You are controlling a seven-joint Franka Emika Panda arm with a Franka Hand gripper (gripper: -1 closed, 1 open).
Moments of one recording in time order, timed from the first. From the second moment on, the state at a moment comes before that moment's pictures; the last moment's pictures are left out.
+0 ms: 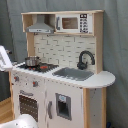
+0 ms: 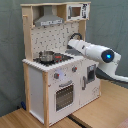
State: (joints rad) arm -0.64 -1.42 1.23 -2.12 0.07 2.46 -0.63
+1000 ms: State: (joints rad) arm -0.83 -1.32 1.25 -1.90 0.19 2.33 -0.59
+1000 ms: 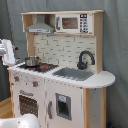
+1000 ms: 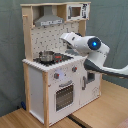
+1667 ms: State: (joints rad) arm -0.92 -1.27 1.27 -1.76 0.28 2.19 -0.59
